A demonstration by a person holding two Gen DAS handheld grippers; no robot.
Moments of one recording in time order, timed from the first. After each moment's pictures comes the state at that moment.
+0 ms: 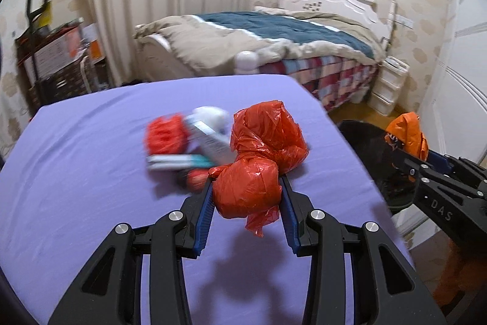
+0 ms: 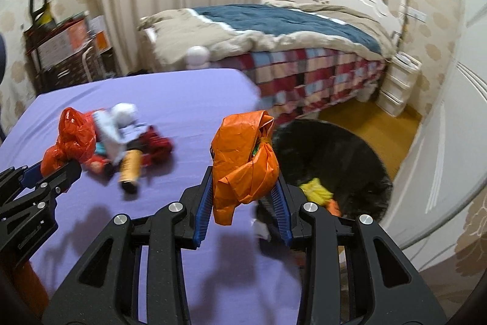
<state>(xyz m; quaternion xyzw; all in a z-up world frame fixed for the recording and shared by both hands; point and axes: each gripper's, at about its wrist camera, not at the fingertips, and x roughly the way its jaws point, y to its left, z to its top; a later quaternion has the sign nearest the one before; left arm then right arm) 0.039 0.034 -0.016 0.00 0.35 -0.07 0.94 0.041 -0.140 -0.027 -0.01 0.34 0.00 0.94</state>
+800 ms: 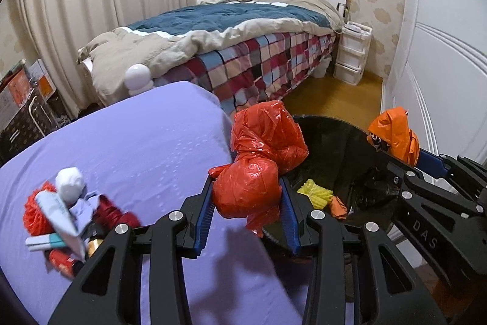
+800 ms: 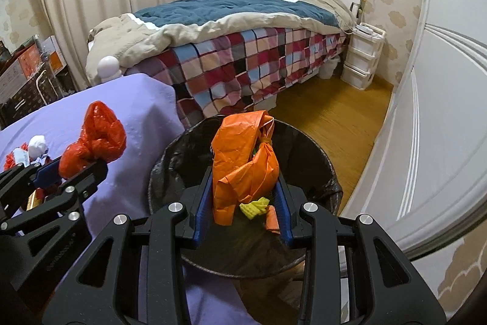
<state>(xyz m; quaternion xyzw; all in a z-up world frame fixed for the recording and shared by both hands) 0.125 -0.127 -0.042 0.08 0.37 -0.15 0.92 0.099 -0.265 -0.055 0.03 0.36 -0.08 0.93</state>
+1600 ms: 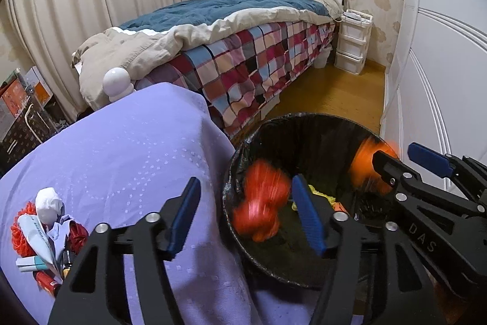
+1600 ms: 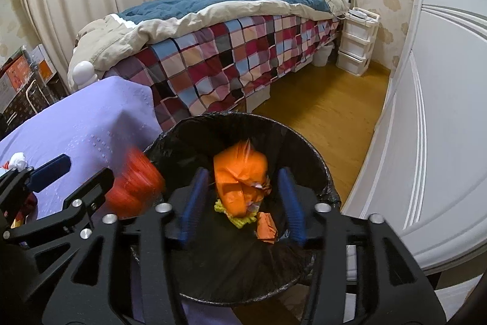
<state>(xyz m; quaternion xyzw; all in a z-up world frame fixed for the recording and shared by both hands) 0.151 -0.161 -0.056 0.10 0.38 -0.14 0.91 0.129 -0.299 -0.073 0.06 0.37 -0.09 0.92</state>
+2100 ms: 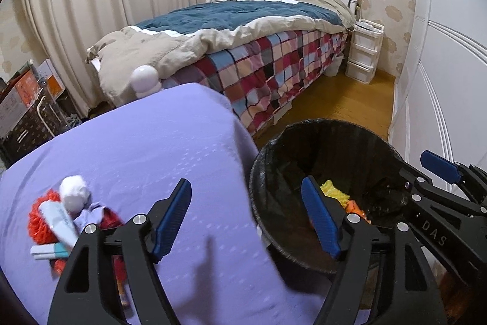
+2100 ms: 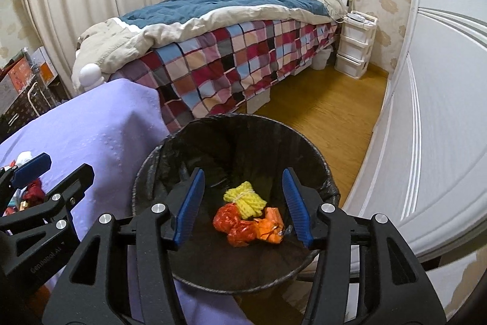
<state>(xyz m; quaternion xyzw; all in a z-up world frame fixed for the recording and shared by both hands) 0.135 -0.124 -0.039 0.09 0.37 -0.11 0.92 0.113 -0.284 -0.063 0.06 0.37 -0.09 0.92</state>
